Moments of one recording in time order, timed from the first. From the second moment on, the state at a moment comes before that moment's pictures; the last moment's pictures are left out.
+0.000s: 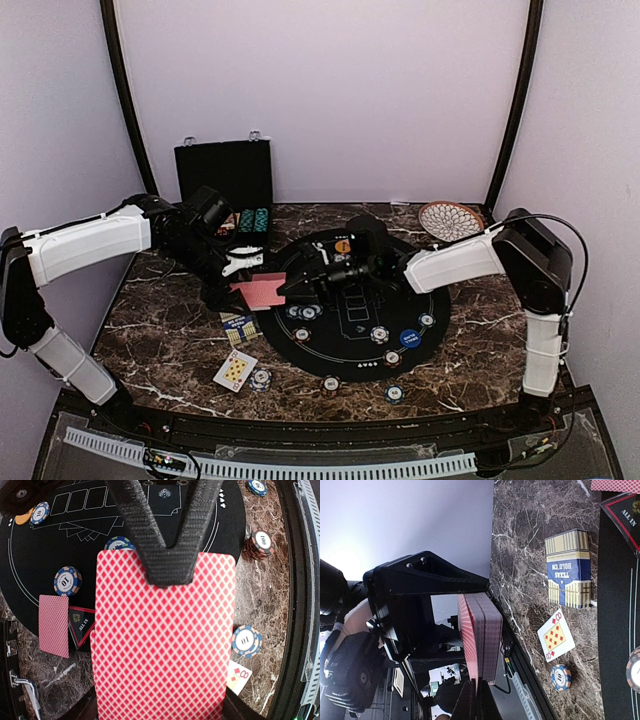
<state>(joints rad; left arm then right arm) -0.61 1.50 1.22 -0.91 0.34 0.75 0.87 2.00 1.21 0.48 -0.85 1.32</state>
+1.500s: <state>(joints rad) -0.61 1.50 1.22 -0.92 0.32 0.76 0.47 1.64 0.88 -0.42 -0.56 0.61</state>
